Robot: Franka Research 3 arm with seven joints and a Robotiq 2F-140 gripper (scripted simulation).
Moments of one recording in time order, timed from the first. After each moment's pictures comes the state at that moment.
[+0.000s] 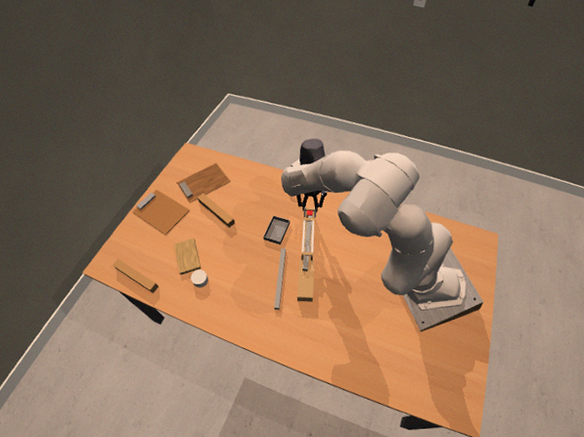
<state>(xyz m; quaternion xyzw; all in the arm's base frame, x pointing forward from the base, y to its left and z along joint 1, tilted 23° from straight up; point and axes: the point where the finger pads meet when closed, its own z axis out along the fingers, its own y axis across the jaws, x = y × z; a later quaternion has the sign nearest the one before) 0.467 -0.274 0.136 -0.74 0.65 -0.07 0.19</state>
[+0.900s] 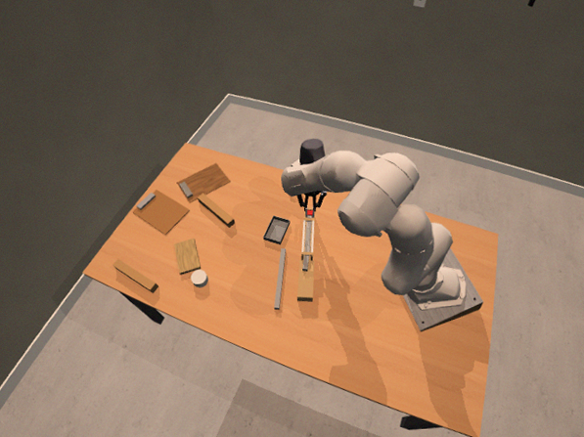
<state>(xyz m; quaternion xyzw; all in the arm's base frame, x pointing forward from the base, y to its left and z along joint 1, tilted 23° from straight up) 0.467 -0.275 0.136 -0.74 0.65 -0.07 0.19</state>
